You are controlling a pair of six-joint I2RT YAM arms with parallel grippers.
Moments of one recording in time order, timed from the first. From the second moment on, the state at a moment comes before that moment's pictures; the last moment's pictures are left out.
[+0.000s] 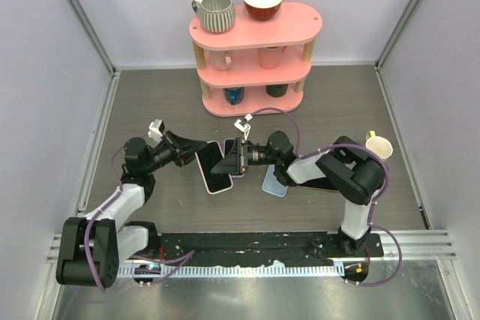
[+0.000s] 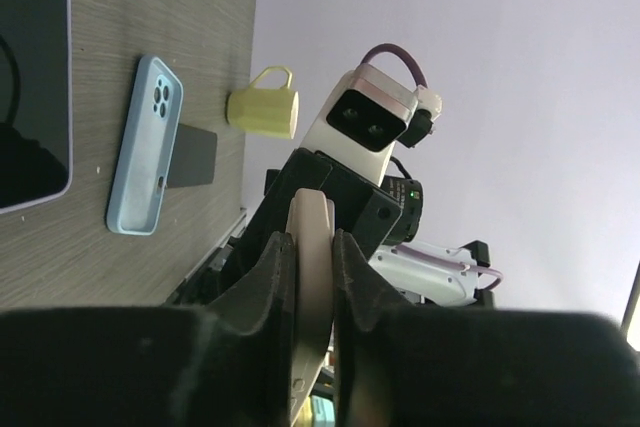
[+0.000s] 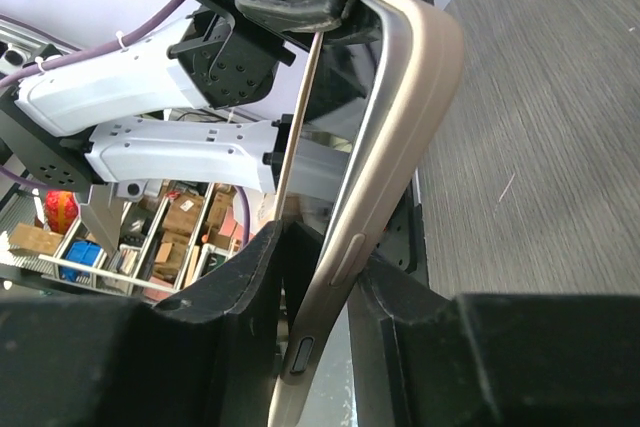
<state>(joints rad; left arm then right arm) -0.07 1.09 0.31 0.64 0.85 -1.52 0.78 1.84 0.71 1.25 -0.82 1.16</state>
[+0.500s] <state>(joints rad) -0.06 1.12 0.35 0.75 0.92 -1.45 0.78 1.84 0.73 1.26 -0.82 1.18</state>
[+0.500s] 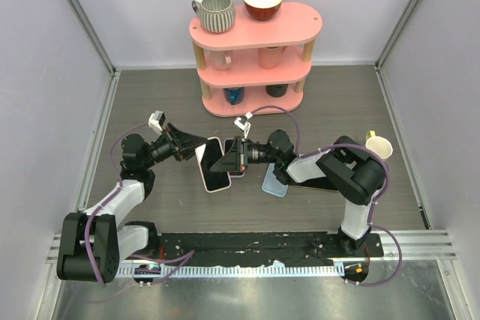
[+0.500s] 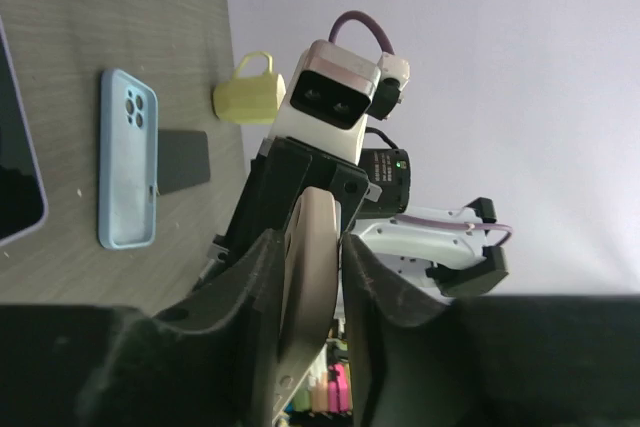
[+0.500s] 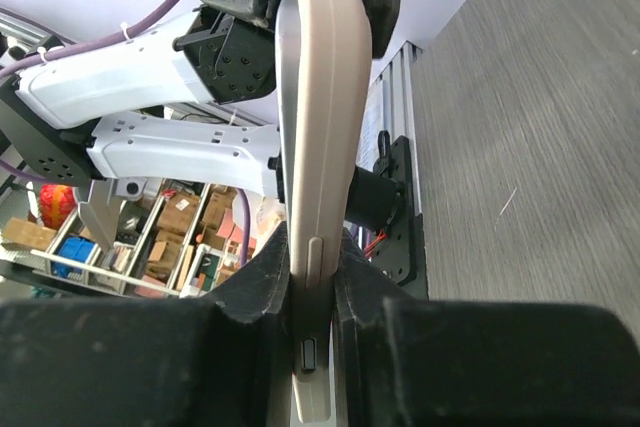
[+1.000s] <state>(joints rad) -0.07 1.06 0.36 0.76 1.03 -1.46 0.78 1.73 0.73 1.23 -0.75 1.07</state>
